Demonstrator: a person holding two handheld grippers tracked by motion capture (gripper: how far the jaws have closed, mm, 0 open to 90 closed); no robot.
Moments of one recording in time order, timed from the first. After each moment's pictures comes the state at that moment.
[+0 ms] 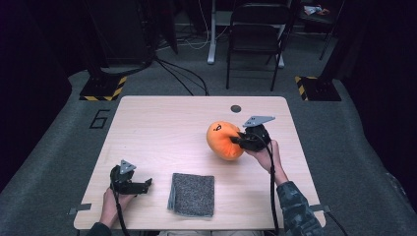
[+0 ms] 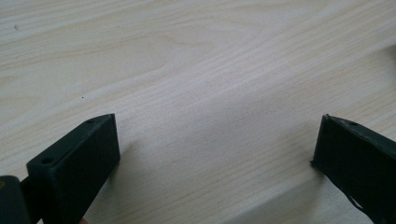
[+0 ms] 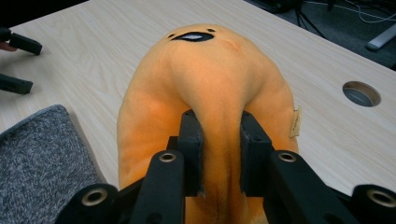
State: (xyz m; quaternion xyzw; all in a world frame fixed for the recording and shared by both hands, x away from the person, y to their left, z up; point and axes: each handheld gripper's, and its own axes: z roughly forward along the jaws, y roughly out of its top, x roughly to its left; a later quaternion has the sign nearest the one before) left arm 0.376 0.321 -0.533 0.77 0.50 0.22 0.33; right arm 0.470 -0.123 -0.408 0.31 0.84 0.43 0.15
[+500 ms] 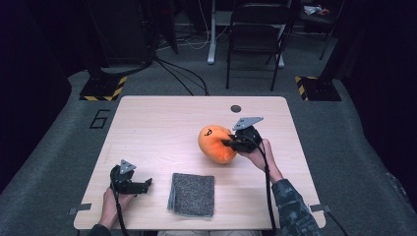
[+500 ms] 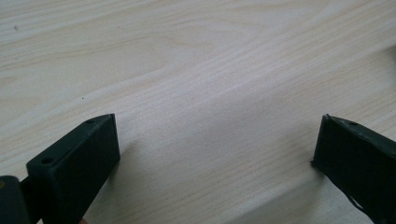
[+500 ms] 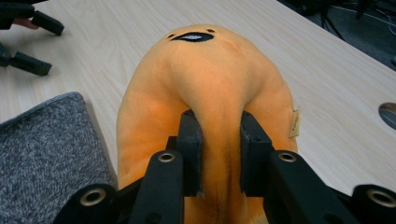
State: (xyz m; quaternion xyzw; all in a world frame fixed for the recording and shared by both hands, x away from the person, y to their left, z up) left arm 0.376 0.322 -0.531 0.77 0.50 0.21 0.32; right arm 0.472 -0.099 -0.412 0.25 0.86 0.41 0.14
